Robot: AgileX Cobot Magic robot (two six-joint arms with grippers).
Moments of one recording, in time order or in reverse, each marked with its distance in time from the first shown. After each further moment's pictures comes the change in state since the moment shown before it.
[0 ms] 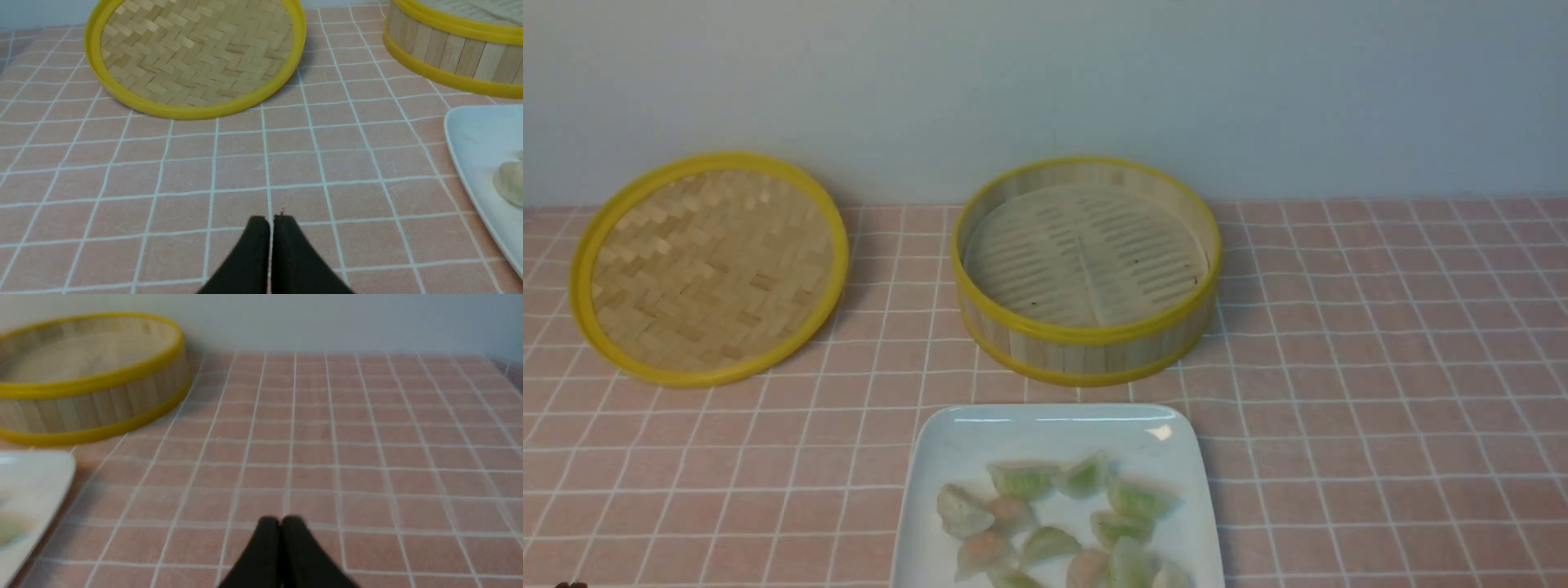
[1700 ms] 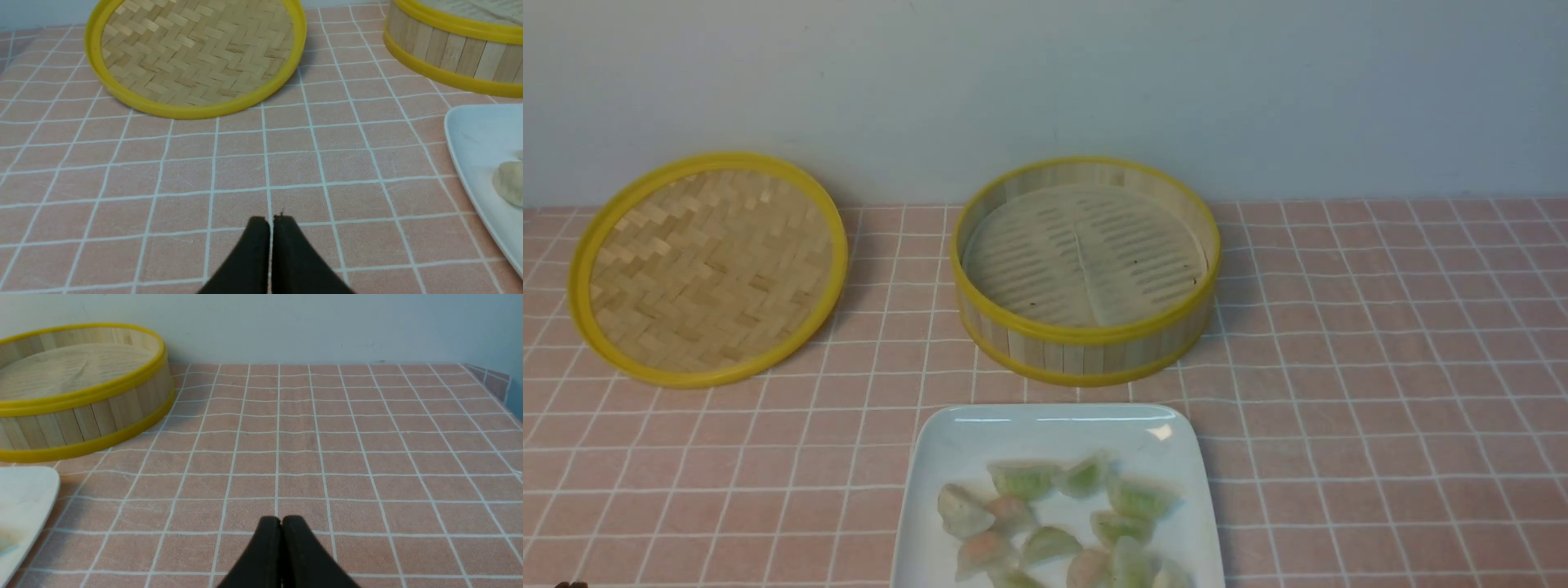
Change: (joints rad) right arm -0.012 0.000 0.001 0.000 -0.004 0.001; left arm 0.000 0.000 0.000 0.000 0.000 0.000
